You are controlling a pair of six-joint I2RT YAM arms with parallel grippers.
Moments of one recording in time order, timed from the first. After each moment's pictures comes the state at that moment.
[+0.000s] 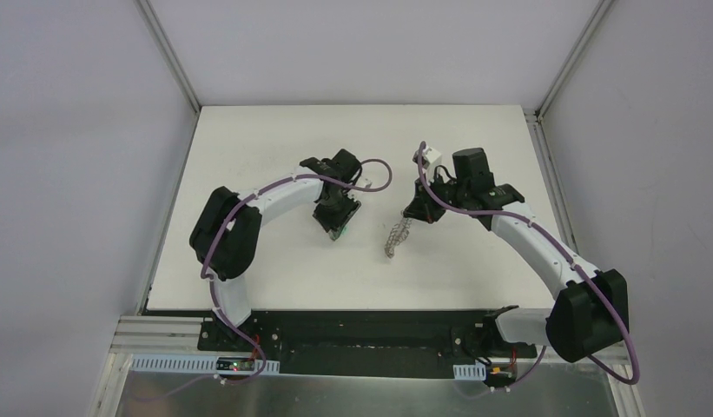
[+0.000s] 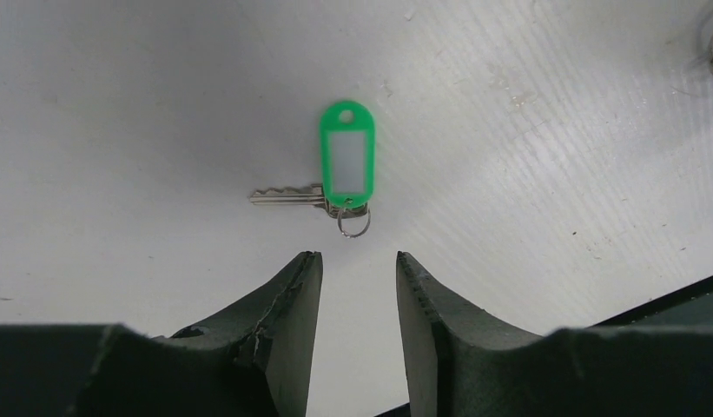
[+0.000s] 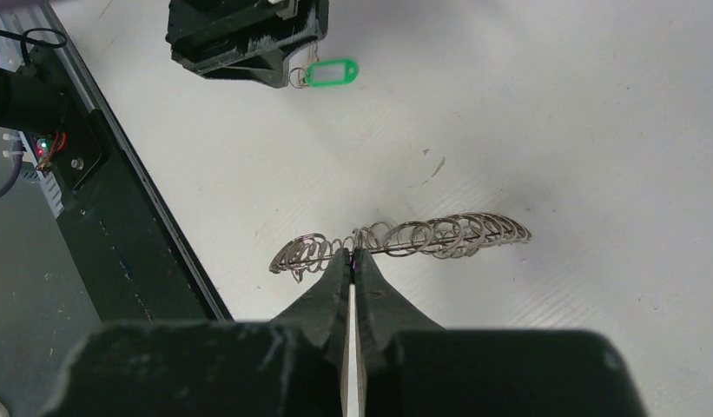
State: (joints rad) left arm -0.65 1.84 1.35 -0.84 0.06 0.03; right arm 0.40 1.29 0.98 -0.47 -0.64 -0.09
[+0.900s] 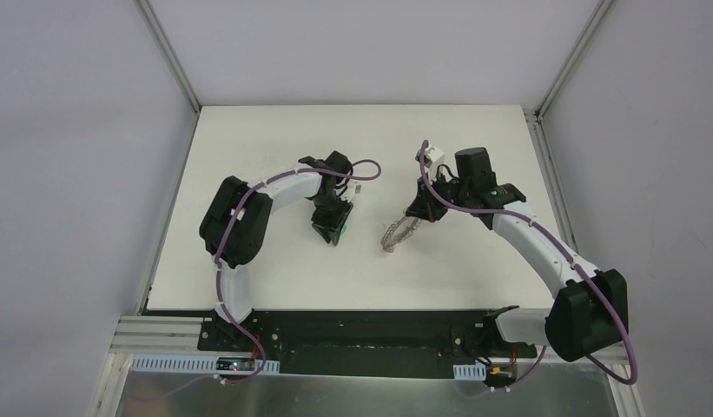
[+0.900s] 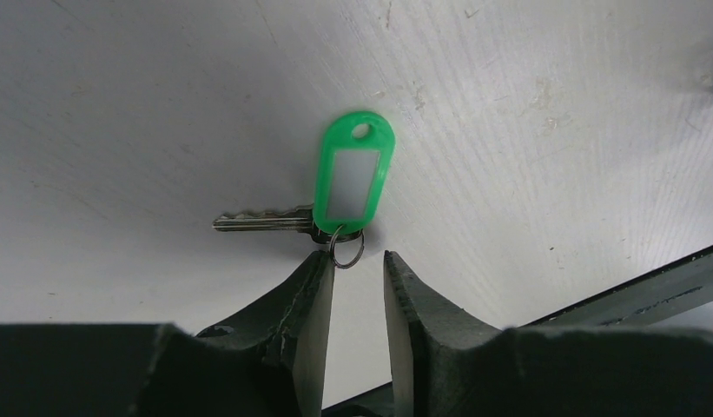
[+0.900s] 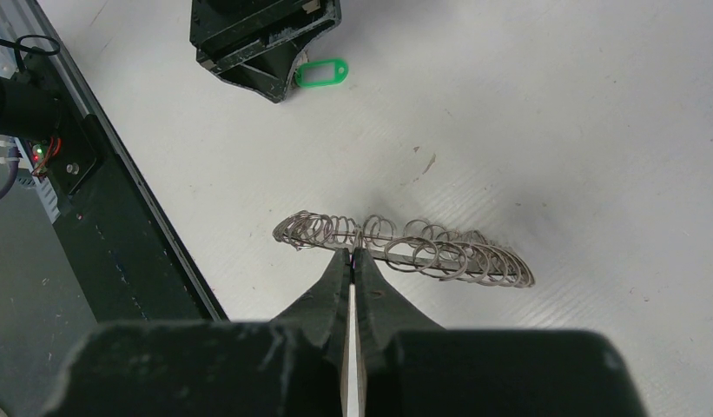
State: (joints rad) left arm -0.56 1.95 1.35 -0.86 0.23 -0.10; right arm 0.38 1.29 0.98 -0.47 -0.64 -0.09
